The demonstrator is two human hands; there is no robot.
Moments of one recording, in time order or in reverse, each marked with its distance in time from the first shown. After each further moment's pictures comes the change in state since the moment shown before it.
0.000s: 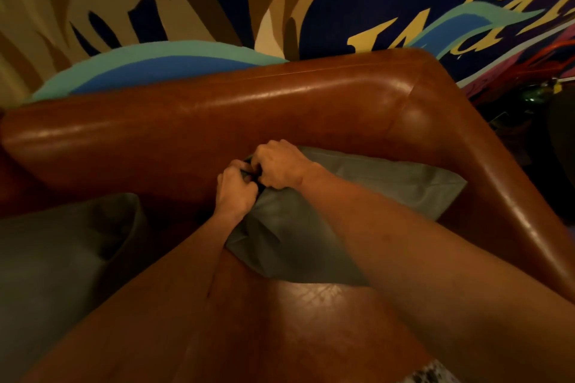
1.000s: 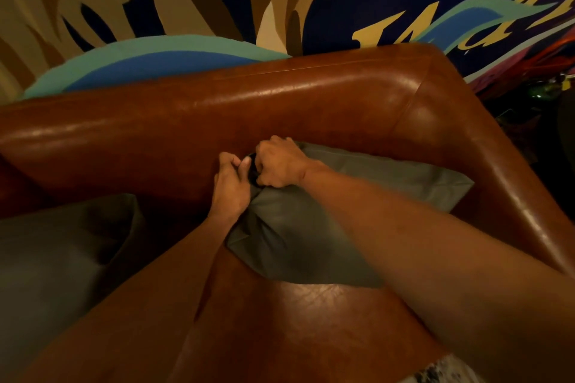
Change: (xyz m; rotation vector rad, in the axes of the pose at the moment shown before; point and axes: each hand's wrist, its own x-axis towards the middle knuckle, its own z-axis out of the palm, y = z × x) left_hand 0.010 -0.017 0.003 -0.129 0.081 0.058; right_hand 0.010 0.001 -0.002 0.026 -0.030 0.048
